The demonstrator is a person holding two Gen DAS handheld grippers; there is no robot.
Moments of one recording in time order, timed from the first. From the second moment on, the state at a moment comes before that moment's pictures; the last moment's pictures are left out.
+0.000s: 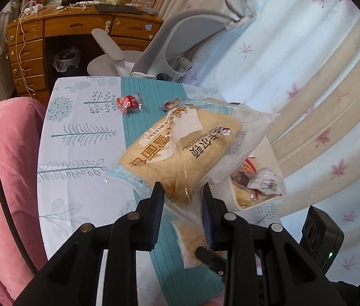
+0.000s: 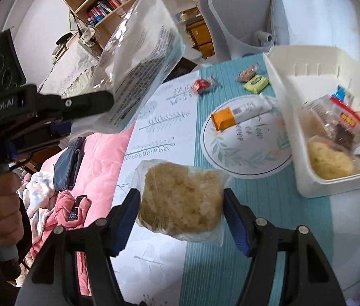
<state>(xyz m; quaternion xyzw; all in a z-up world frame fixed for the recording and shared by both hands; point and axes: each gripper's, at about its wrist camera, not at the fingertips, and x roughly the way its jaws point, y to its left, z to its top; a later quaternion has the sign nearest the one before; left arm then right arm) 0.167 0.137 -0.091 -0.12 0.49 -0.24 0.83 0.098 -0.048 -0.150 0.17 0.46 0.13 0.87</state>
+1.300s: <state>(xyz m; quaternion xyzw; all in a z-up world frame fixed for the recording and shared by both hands) 0.156 -0.070 -0.066 -0.19 0.44 -0.22 0.85 0.122 -0.285 -0.102 0.16 0.42 0.09 0.89</state>
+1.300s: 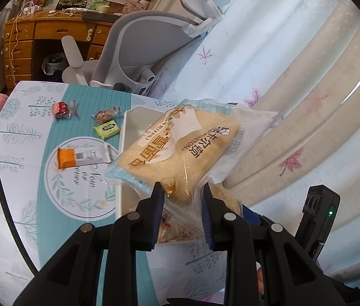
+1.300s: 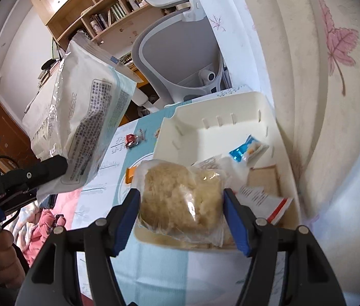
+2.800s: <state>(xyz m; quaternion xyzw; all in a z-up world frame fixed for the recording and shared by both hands) 0.154 -0.019 -0.122 -0.18 0.54 -0.11 0.82 0.155 -0.260 -0.140 0.20 0.50 0.08 0.84</state>
